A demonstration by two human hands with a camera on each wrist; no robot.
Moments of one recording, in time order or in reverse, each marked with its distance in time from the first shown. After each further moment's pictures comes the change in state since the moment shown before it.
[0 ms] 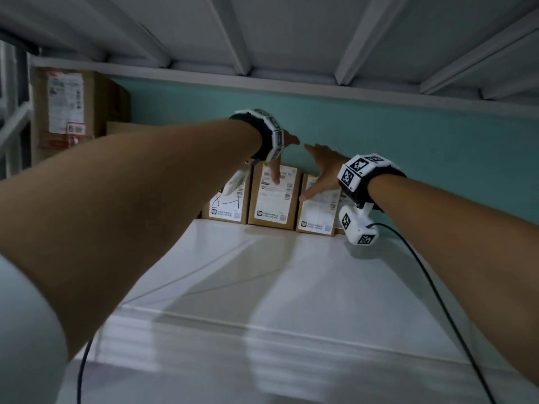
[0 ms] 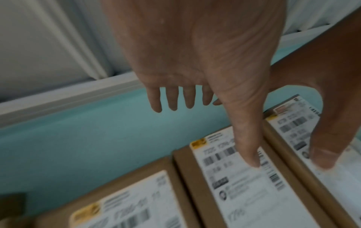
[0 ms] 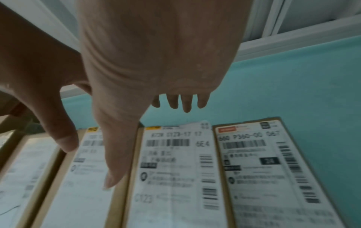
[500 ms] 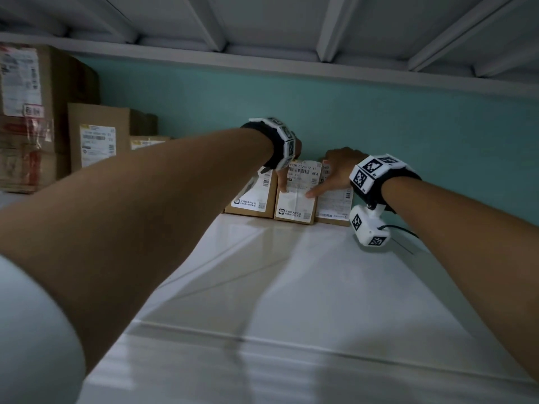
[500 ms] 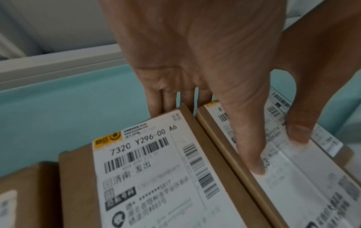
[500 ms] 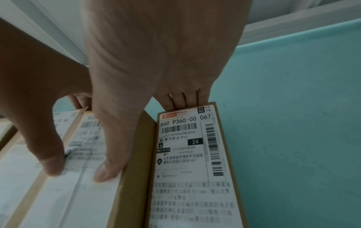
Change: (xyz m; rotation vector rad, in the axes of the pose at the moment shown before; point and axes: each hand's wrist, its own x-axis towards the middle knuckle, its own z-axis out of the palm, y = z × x) left_hand 0.027 0.073 -0.002 0.244 -0.131 0.066; right_hand -0.011 0.062 0.025 -0.020 -0.018 0.088
